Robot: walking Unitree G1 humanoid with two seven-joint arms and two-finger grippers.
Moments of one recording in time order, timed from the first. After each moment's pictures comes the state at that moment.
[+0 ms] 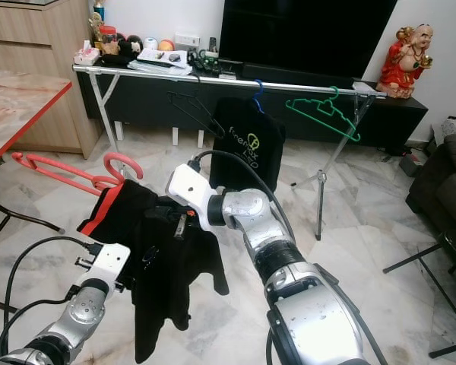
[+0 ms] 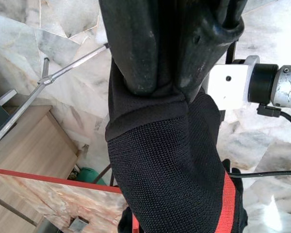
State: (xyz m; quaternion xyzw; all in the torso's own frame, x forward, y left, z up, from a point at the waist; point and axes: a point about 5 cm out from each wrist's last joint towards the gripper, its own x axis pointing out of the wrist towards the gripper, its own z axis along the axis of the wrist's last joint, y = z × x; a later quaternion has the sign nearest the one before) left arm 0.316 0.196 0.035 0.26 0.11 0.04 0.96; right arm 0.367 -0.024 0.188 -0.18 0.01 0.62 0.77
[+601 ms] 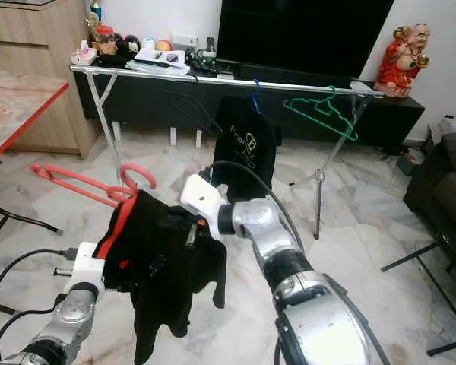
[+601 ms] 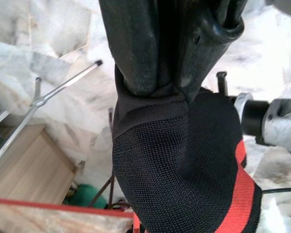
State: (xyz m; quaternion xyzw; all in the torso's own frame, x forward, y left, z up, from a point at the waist) left arm 0.304 0.219 0.024 0.11 0.16 0.11 0.97; right arm 0.362 -0.046 0.160 -0.17 0.05 0.62 0.77
